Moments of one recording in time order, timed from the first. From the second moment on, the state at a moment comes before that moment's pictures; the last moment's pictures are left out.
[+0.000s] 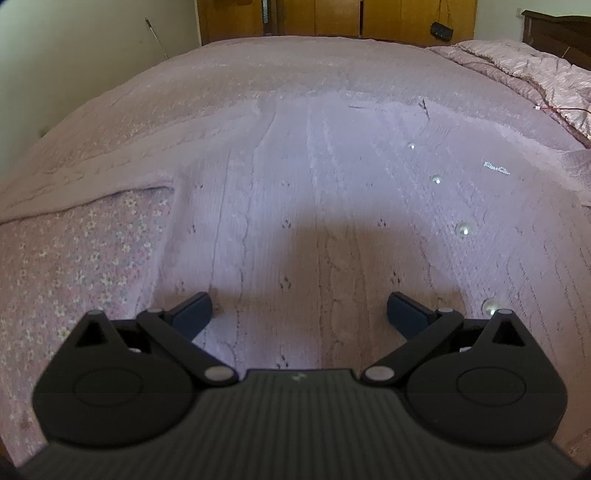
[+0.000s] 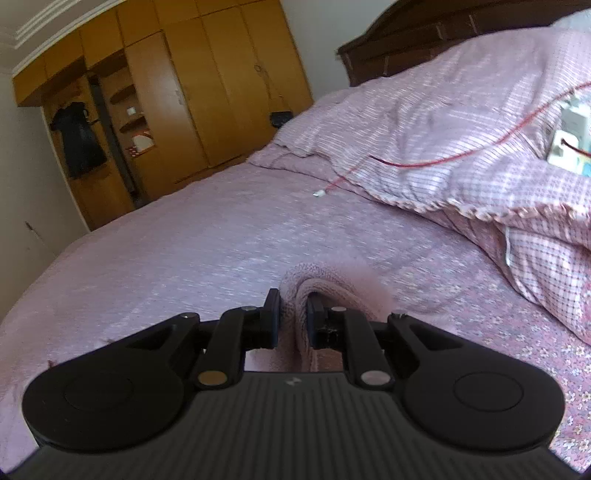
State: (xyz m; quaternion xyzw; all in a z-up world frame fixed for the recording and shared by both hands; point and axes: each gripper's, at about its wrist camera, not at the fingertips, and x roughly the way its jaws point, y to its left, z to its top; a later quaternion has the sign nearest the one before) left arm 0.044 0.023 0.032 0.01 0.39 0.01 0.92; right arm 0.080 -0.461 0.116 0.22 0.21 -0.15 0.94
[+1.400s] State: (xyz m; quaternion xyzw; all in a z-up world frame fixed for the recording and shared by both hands) left arm 0.081 0.099 0.060 -0.01 0.38 0.01 0.92; right arm 0.142 -0.098 0.166 0.17 0.28 0.10 0.94
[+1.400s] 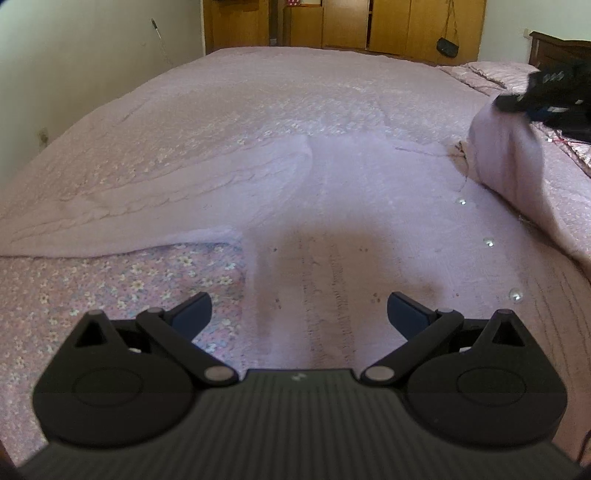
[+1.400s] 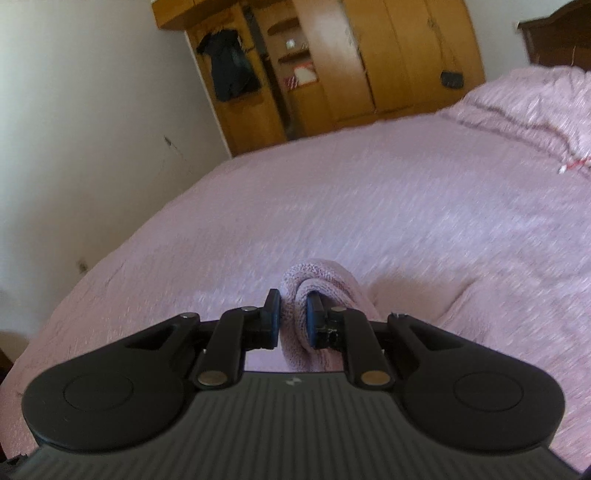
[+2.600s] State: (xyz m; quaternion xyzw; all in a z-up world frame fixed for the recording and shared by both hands) left arm 0.110 0.089 0.067 0.00 0.37 -0.02 0.93; right arm 0.096 -0.155 0.105 0.20 0.35 0.09 0.91
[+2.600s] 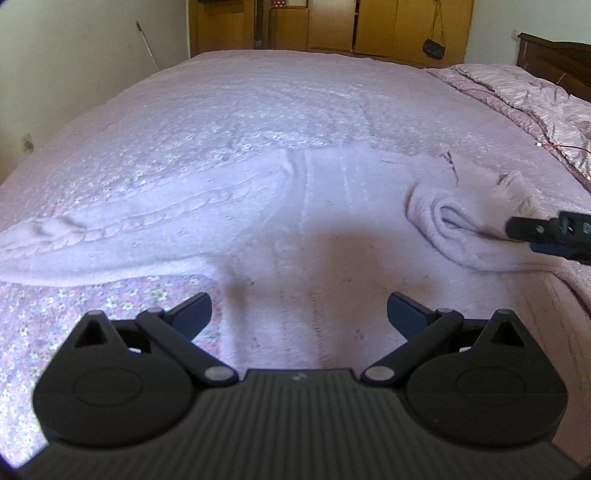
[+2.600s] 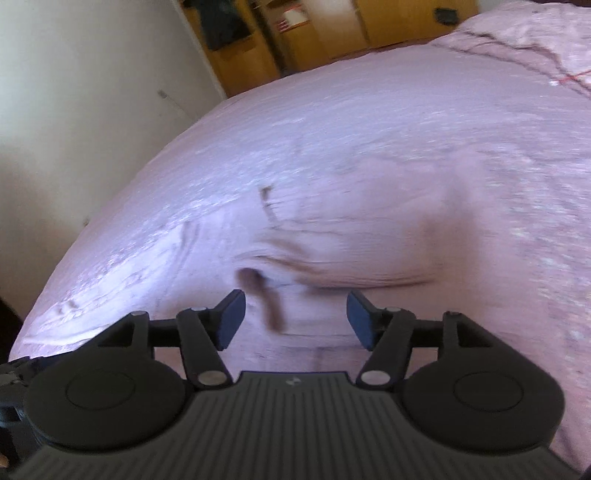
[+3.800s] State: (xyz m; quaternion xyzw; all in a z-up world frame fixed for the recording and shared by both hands) left arm 0.196 -0.133 0.027 0.21 0.34 -0.16 0.90; right arm 0.053 -0.246 0.030 0.16 0.30 -0.05 0.94
